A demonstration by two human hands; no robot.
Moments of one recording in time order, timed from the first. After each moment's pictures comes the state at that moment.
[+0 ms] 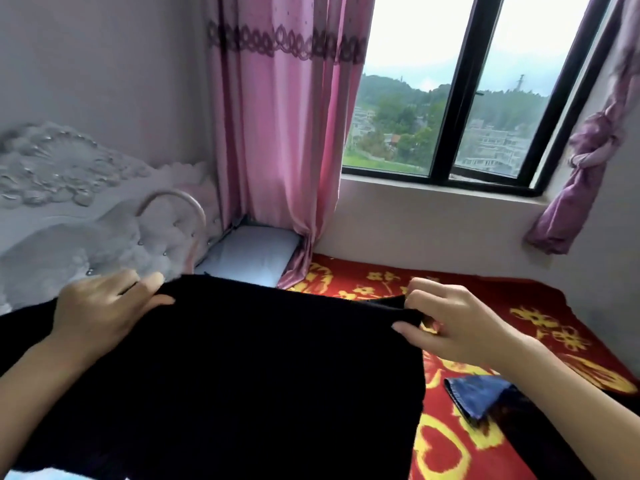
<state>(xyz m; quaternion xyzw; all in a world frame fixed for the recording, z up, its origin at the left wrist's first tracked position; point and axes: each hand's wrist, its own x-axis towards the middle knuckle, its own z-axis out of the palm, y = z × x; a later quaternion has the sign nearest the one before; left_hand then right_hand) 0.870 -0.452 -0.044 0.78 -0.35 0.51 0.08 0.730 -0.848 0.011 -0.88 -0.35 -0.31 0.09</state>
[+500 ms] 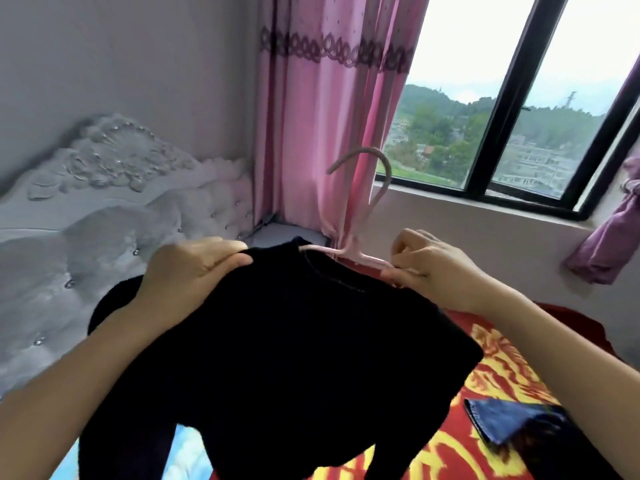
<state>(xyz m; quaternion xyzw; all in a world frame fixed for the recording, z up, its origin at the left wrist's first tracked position) 0.810 -0.492 0.001 0.82 -0.29 0.37 0.34 0.778 -0.803 0.051 -0.96 -0.22 -0.15 0.08</state>
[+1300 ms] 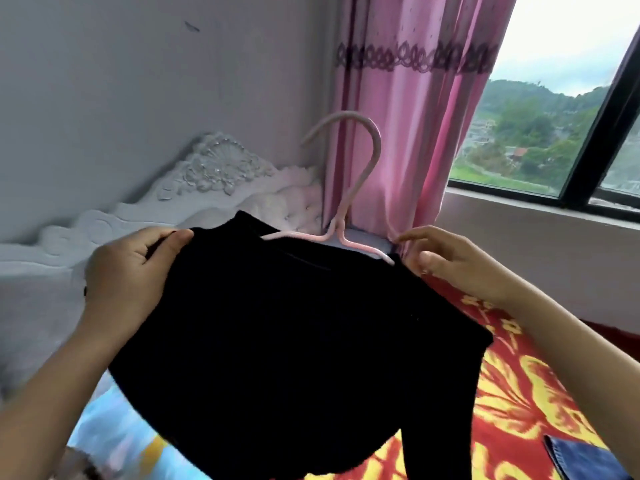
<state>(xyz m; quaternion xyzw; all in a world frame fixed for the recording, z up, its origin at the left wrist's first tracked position) 0.727 -0.402 0.013 0.81 -0.01 0.47 0.36 0.790 -0.772 0.047 -0.85 -0.31 -0.05 0.43</state>
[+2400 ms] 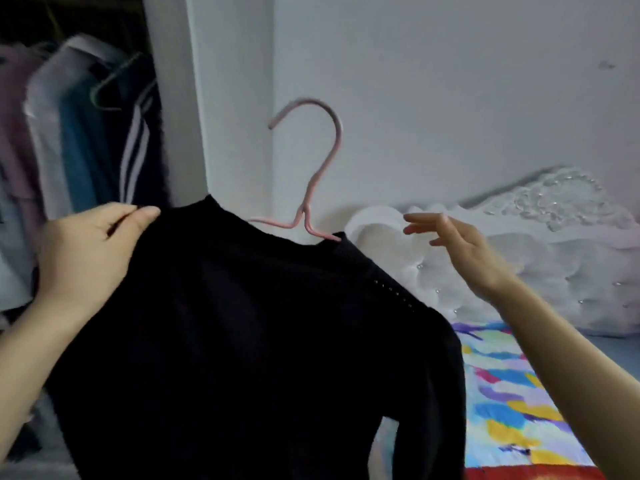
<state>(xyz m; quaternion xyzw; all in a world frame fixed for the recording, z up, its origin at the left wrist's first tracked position) 0.219 -0.337 0.024 0.70 0.43 0.57 0.05 0.605 -0.499 0.058 -0.60 -0.63 0.13 0.48</state>
